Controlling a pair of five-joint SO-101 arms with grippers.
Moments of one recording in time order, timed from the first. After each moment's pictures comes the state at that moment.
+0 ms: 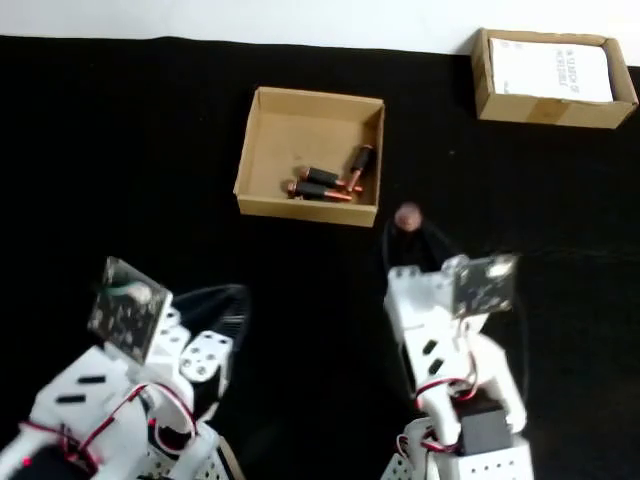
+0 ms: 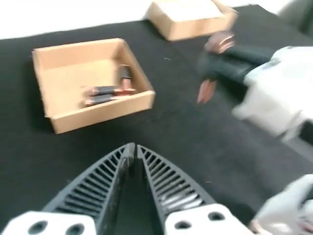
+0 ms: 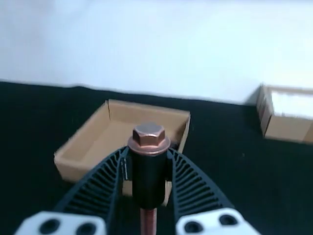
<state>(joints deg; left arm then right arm) 23.9 -92.9 46.1 78.0 5.0 -17.1 -91.5 73.8 31.8 0.1</state>
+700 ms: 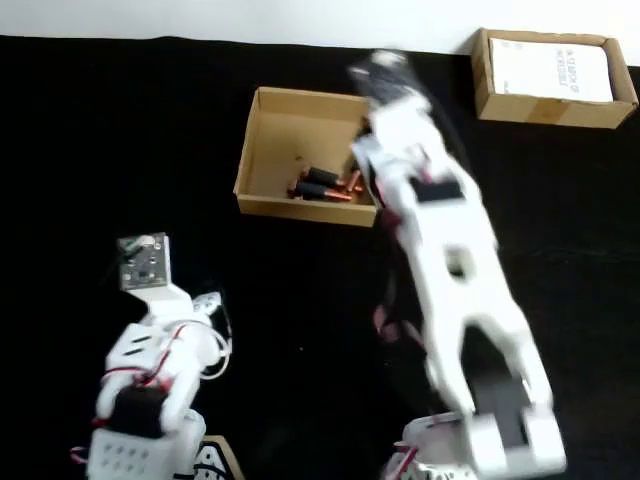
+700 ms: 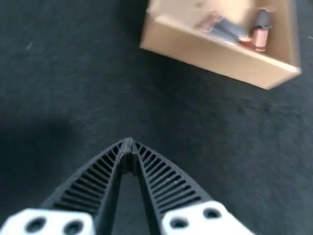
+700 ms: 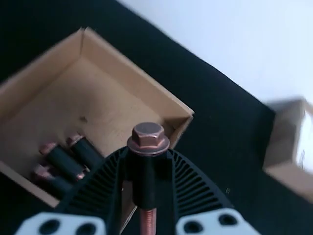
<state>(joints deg) 1.8 -103.1 95.7 51.0 21.0 -18.7 2.0 8.7 30.0 28.6</state>
